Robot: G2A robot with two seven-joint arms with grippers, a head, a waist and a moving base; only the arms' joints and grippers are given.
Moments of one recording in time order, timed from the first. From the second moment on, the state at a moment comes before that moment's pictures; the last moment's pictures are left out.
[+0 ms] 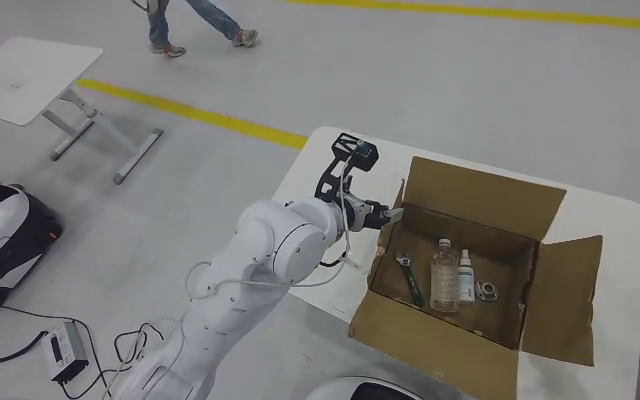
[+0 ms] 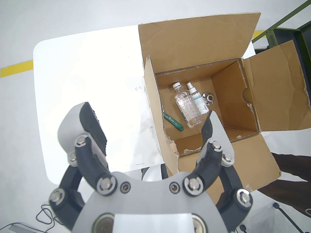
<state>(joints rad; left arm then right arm) 0.94 -1.20 -1.20 -2.08 1.02 0.26 -1.23 -1.64 -1.05 2.04 -1.90 -0.38 -0.44 0.66</state>
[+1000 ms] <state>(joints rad) 0.99 -1.20 -1.20 -2.06 1.08 0.23 -1.20 -1.57 -1.04 1.92 -1.88 -0.47 -0.40 0.67</state>
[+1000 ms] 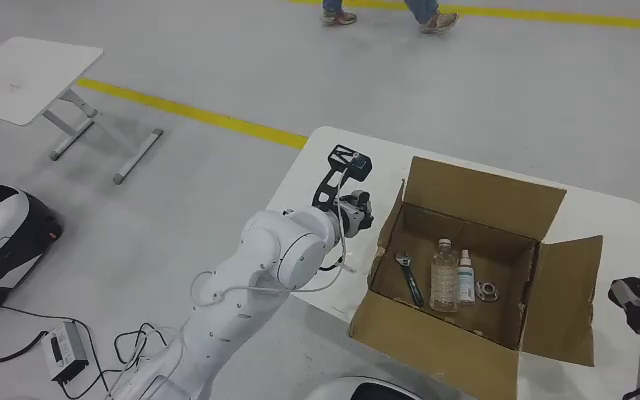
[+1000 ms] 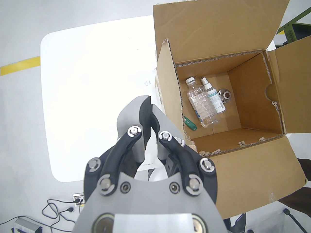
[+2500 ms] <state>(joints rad) 0.96 -1.21 -1.11 -1.88 0.87 -0.07 -1.11 -1.47 -1.04 1.59 -1.88 -0.59 -0.36 0.70</state>
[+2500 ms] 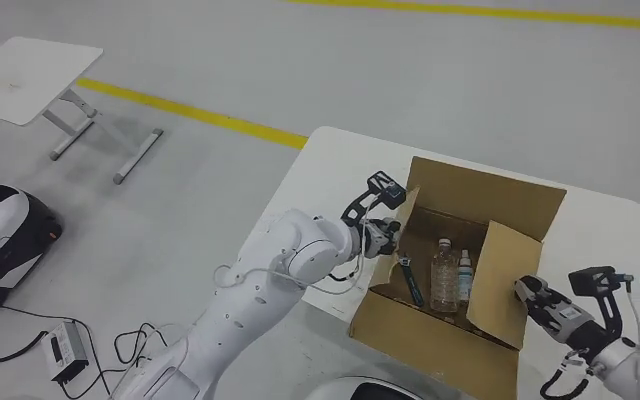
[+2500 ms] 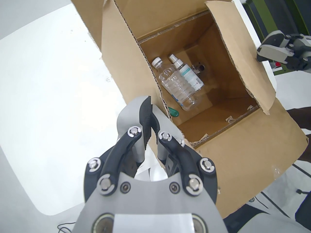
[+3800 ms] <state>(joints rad) 0.85 -1.23 -0.96 -1.70 0.82 -0.16 -1.12 -1.41 -1.03 1.55 -1.86 -0.58 -0.32 0.69</state>
